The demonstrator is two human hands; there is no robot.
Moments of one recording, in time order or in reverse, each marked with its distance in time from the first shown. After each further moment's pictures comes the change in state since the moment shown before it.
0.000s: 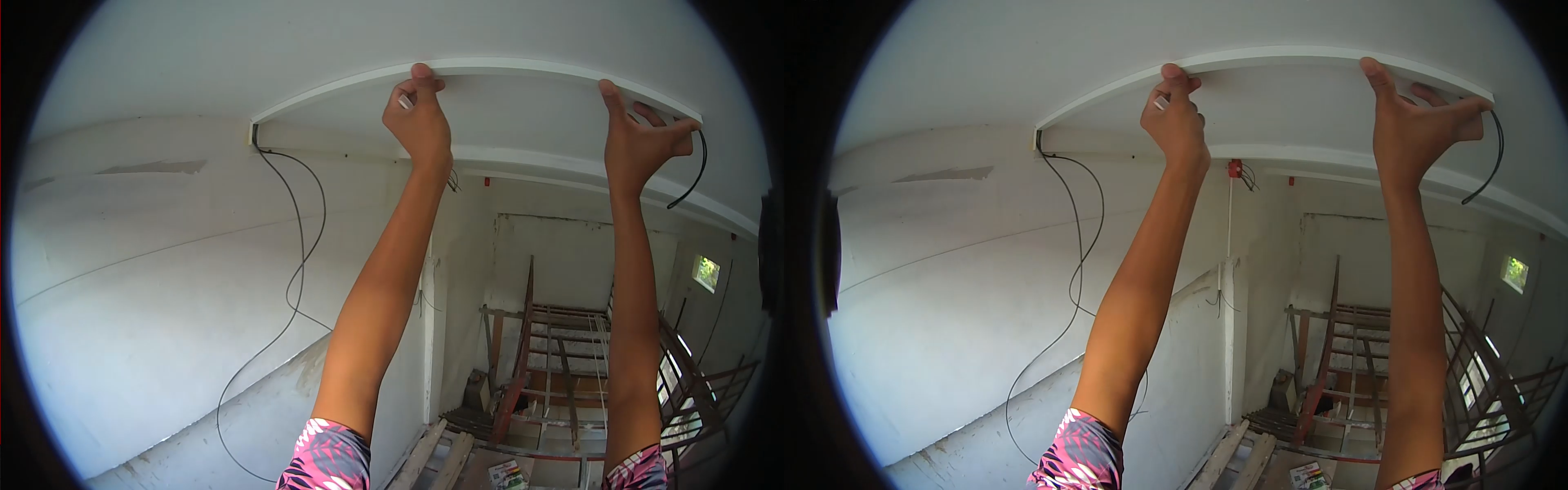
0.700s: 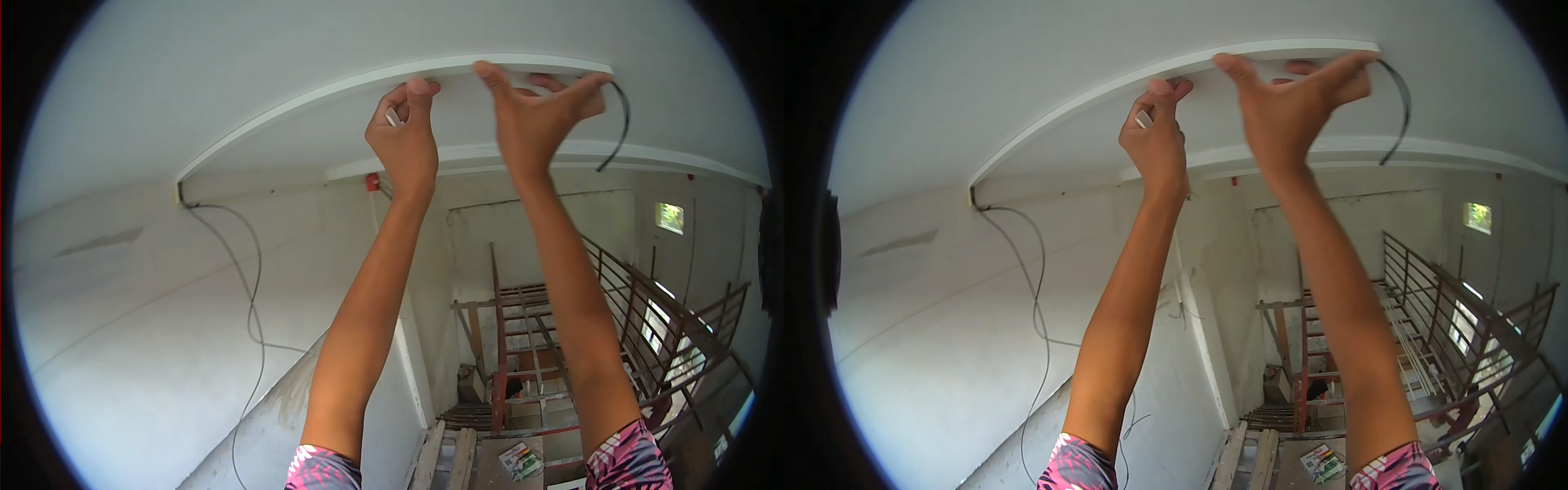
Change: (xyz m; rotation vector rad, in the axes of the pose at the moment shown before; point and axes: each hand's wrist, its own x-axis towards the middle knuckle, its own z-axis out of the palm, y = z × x) left_hand -0.074 -0.007 0.076 -0.042 -0.244 -0.030; right_hand -0.004 0.003 0.003 0.141 0.099 -0.056
